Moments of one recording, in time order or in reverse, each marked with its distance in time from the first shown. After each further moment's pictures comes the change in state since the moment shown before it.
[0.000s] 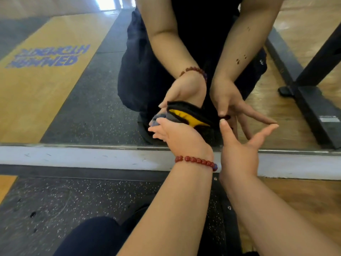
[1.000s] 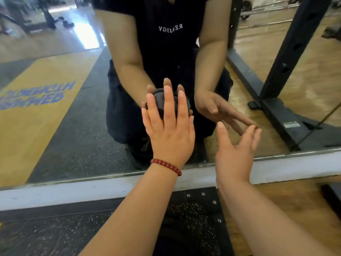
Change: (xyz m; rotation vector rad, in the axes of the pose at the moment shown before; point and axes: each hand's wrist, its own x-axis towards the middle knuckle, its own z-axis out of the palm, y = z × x) left_hand -0.031 0.036 0.000 0.762 -0.076 1.868; right_hand 0.010 -0.037 -0.044 -0.065 0.107 -0.259
